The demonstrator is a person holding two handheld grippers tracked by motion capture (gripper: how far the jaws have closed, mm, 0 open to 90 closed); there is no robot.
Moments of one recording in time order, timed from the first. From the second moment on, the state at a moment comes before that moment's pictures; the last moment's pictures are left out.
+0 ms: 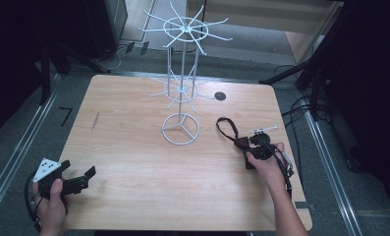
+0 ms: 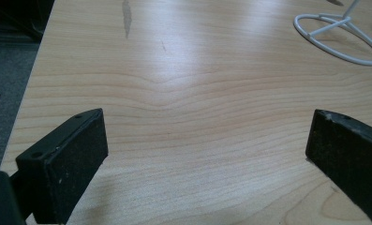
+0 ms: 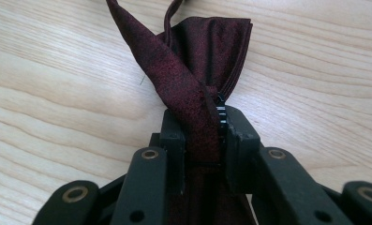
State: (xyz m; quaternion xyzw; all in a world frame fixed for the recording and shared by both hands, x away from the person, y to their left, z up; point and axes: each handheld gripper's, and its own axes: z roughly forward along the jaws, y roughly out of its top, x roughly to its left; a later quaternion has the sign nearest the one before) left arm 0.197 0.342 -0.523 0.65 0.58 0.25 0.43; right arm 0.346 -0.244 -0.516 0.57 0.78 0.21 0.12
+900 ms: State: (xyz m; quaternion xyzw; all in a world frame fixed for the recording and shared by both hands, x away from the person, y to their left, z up) left arm 0.197 0.342 -0.523 0.65 0.58 0.25 0.43; right arm 0.324 -0.228 -0.463 0.55 0.70 0.41 0.21
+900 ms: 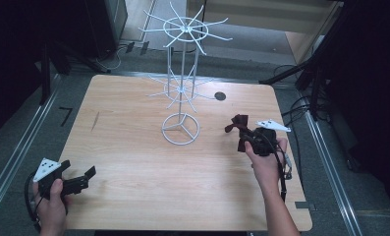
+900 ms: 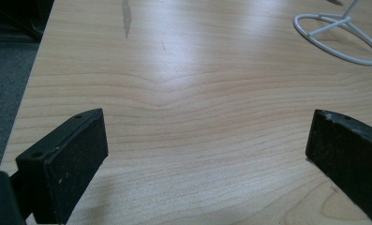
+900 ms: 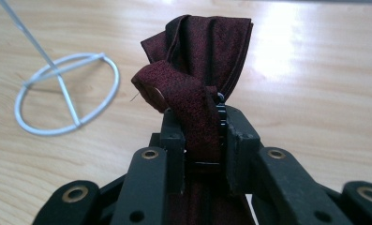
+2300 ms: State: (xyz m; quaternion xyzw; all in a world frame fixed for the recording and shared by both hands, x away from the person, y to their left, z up) left arm 0.197 0.342 -0.523 0.65 0.58 0.25 0.43; right arm 0.338 -0.181 -0.397 0.49 0.67 0.49 0.26
